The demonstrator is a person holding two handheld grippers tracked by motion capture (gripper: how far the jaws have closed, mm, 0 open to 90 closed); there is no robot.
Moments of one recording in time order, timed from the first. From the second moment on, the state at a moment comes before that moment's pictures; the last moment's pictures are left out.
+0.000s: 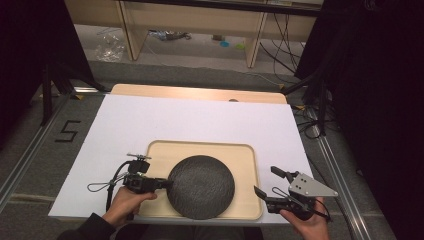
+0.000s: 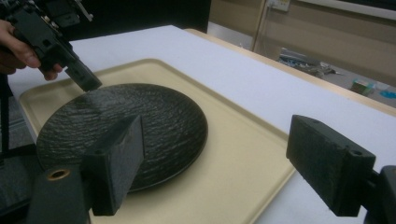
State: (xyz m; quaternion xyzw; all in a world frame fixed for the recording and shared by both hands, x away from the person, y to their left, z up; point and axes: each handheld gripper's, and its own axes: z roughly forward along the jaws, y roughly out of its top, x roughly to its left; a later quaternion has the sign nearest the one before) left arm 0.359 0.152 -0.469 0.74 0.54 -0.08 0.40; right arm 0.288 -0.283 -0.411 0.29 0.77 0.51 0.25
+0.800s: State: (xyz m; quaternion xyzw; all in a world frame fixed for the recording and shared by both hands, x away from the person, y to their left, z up) left arm 0.361 0.162 -0.446 0.73 0.51 -0.03 0.46; right arm 0.290 -0.285 -0.413 0.29 0.77 0.51 0.25
